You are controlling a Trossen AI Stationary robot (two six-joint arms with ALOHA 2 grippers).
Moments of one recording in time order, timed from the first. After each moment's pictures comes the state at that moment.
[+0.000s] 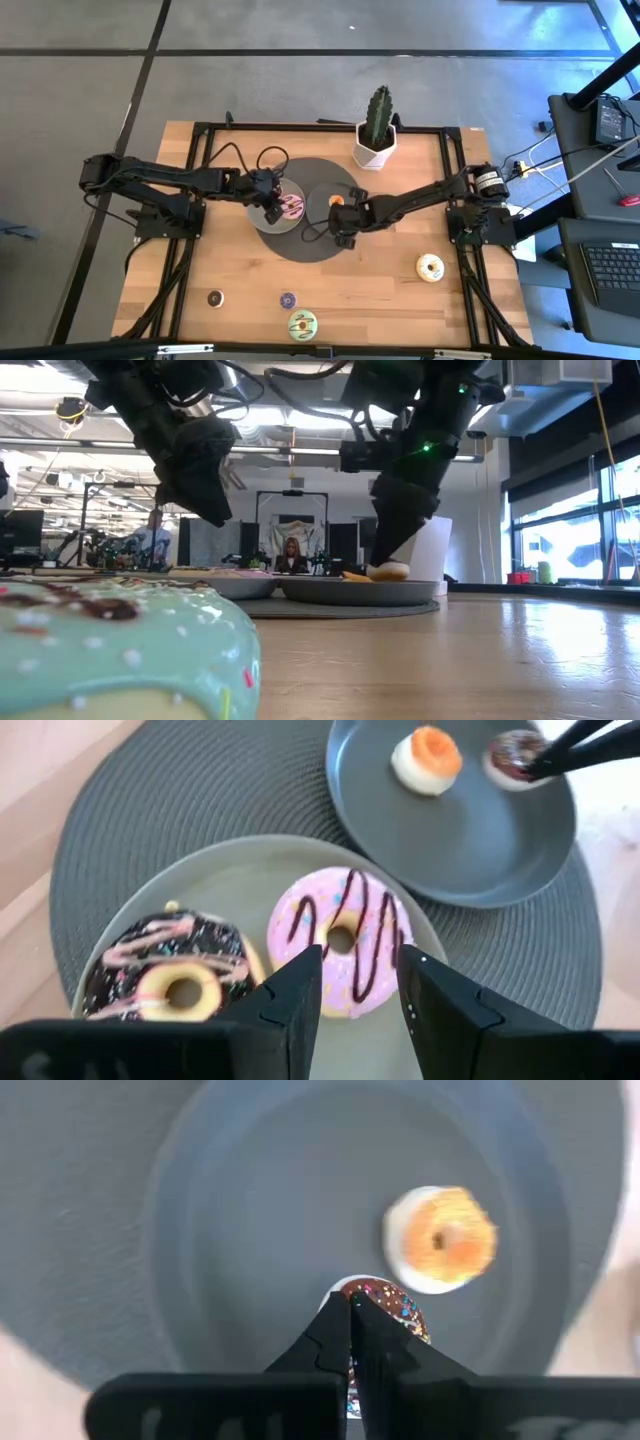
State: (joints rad) left arm 0.10 1.21 0.67 -0.32 -0.16 -0.54; right arm 0.15 1.86 1.20 -0.55 0.38 0.30
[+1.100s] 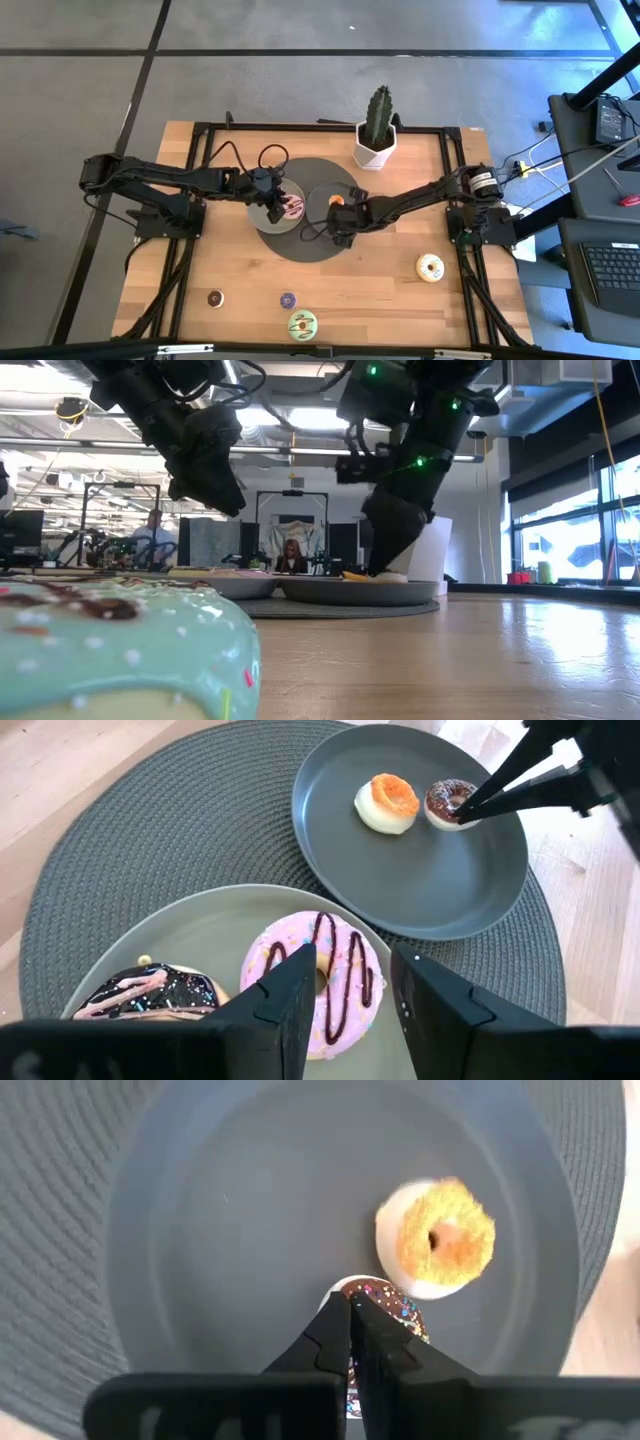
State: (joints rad) left arm 0.10 1.21 0.67 -0.24 -0.16 -0.48; right arm 0.13 1.90 1.20 -0.53 0.41 0.33
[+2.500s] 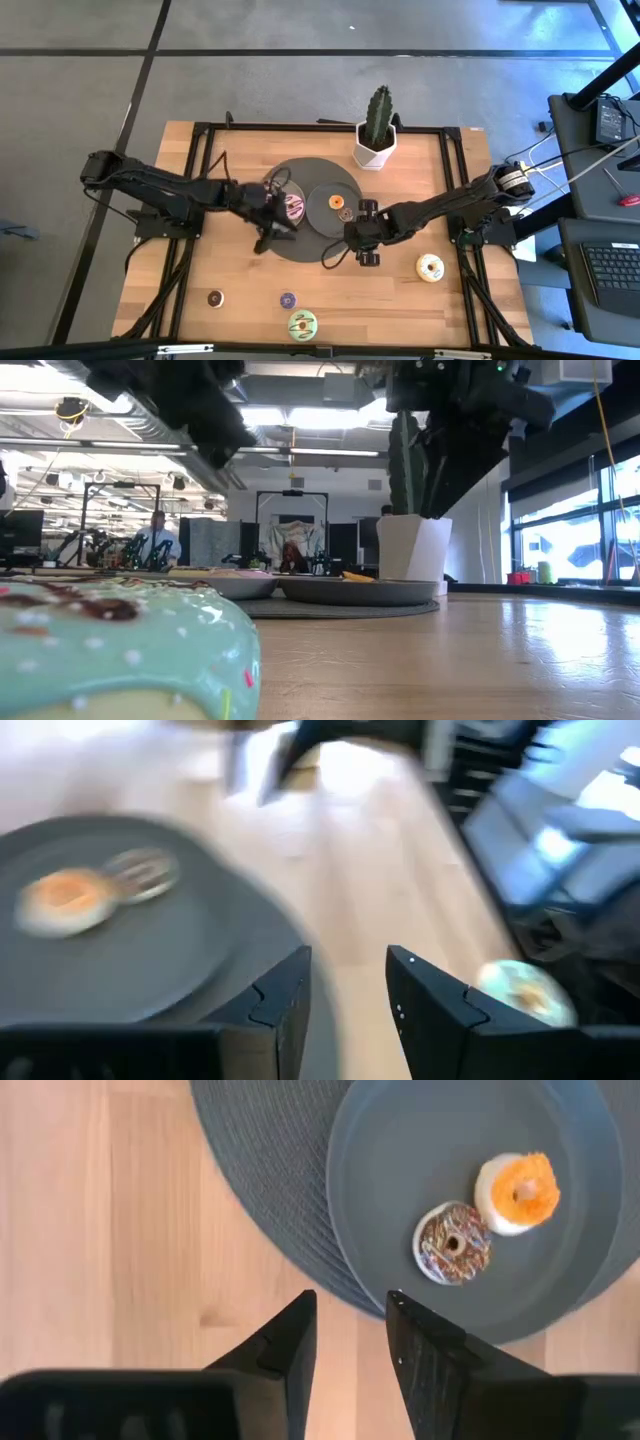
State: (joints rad) left arm -0.08 1.21 0.67 0.03 0.21 -0.19; right arm 0.29 1.69 1.21 -0.77 0.27 0.20
